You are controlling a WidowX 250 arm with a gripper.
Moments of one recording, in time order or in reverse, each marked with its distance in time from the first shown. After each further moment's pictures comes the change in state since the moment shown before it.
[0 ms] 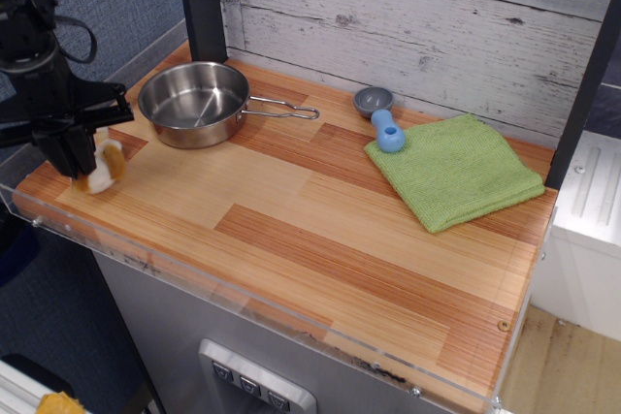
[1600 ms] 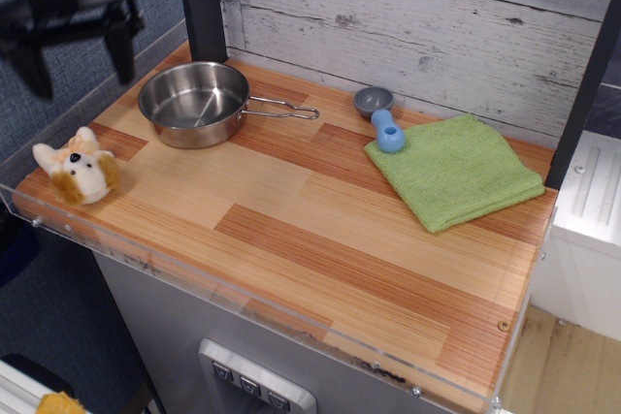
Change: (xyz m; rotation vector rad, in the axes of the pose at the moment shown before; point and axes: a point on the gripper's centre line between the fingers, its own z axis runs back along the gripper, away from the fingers) arm 0.023 -0.035 0.076 0.002 0.019 -0.006
